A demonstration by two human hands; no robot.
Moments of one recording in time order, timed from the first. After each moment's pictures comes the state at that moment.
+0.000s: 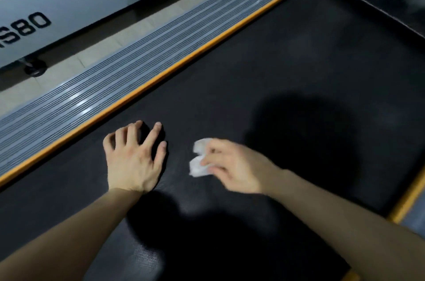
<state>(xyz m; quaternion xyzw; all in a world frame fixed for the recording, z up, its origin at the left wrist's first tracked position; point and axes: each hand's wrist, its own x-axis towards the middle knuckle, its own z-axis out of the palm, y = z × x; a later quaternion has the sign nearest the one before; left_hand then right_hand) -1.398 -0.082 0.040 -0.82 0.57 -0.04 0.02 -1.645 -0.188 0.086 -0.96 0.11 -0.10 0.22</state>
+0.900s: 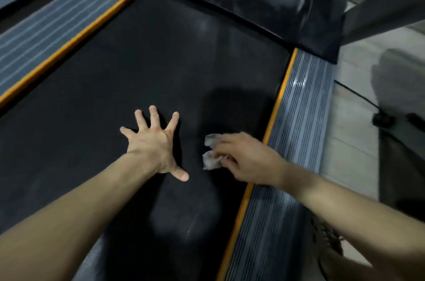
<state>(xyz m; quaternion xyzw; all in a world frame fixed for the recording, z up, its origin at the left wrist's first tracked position) -1.683 -0.248 0.093 -0.63 0.71 0.20 0.25 -1.917 -0.203 0.109 -0.87 0.45 -0.04 0.21</state>
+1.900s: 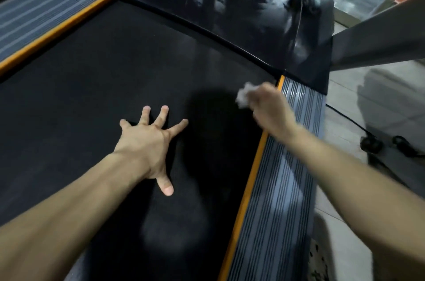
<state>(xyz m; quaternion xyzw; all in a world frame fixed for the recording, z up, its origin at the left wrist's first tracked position) -1.744 -0.349 0.108 -0.54 0.79 0.14 0.25 -2.039 -0.399 0.096 -0.71 0.70 -0.08 0.07</state>
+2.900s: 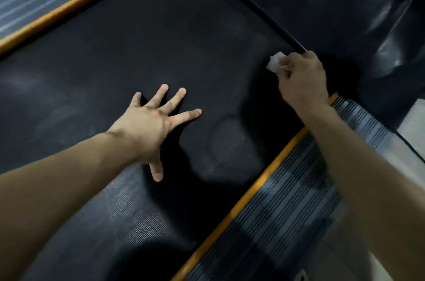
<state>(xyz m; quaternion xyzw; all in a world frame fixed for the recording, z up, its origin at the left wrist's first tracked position) -1.751 -0.354 0.105 -0.58 0.75 0.17 0.27 -2.047 -0.498 0.084 -0.74 0.66 -0.13 0.06</state>
